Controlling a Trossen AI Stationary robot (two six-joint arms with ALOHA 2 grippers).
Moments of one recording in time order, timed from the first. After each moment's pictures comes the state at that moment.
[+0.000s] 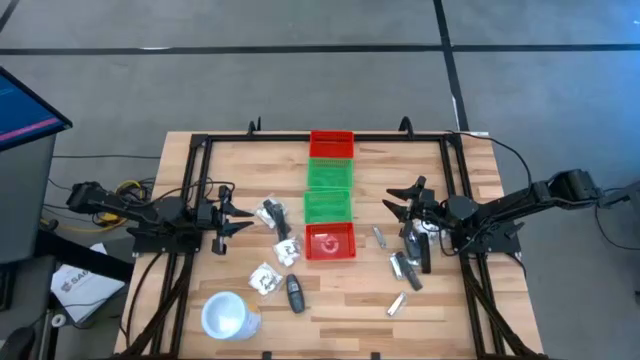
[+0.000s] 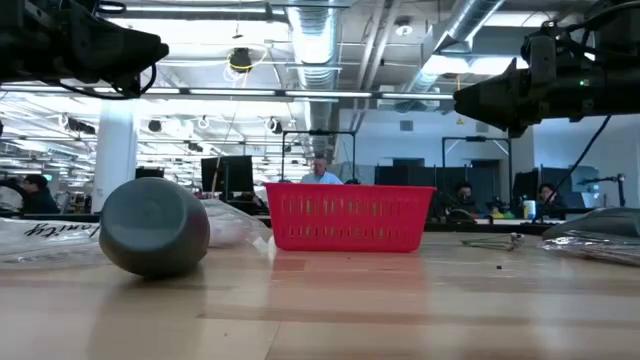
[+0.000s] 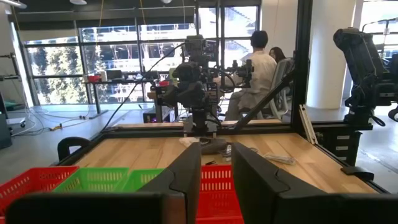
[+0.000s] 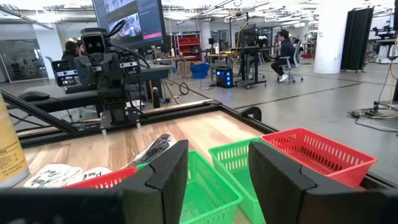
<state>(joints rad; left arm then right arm) -0.22 0.25 0.01 0.38 -0.25 0.07 0.08 0.97 0.00 1.03 0.47 0.06</state>
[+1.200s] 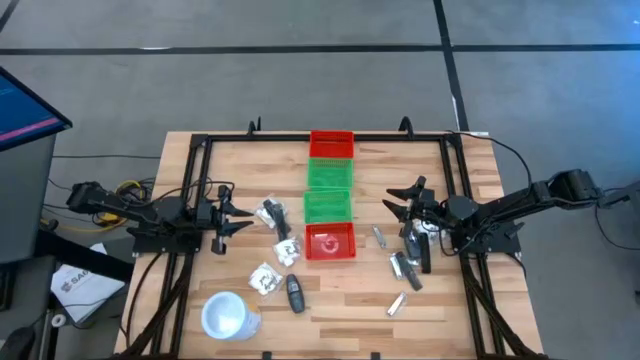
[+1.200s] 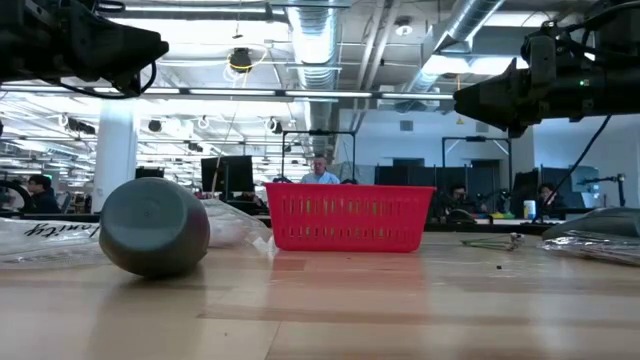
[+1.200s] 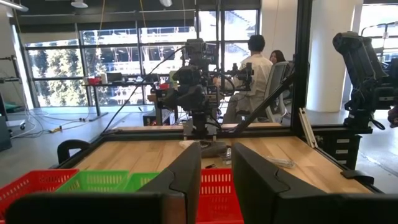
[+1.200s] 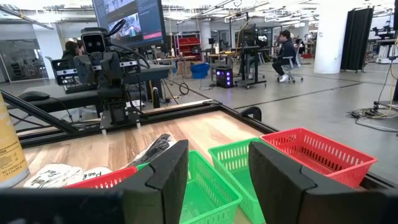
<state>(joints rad) -0.22 0.25 0.01 0.39 -0.24 0.07 0.08 0.97 0.00 1.03 0.47 0.06</state>
